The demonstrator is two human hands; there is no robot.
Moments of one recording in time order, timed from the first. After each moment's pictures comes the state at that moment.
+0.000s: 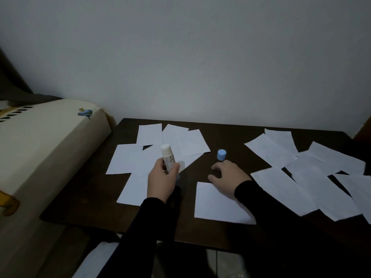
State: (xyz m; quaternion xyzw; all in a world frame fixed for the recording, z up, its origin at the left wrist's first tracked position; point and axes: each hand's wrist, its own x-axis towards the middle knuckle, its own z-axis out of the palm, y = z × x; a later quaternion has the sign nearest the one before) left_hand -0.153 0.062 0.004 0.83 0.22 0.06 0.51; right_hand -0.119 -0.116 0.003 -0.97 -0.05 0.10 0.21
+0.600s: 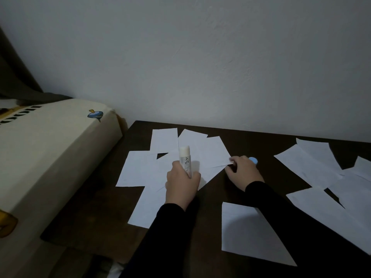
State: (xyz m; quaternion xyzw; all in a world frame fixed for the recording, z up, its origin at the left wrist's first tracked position) left_hand -0.098 0.085 -0.009 0.88 0.20 0.03 0.44; right_hand -0.019 -0.084 -0.037 -0.97 0.01 0.03 0.23
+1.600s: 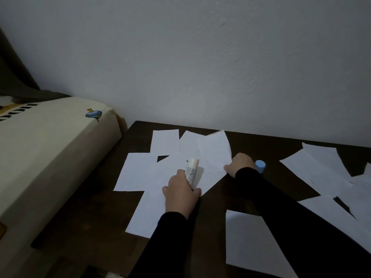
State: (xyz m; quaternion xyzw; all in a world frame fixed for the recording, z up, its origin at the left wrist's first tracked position) left_hand -0.082 0.095 -0.042 0.93 0.17 0.03 0.31; right_hand 0.035 -0.057 -0.035 -0.96 0.16 0.11 0.21
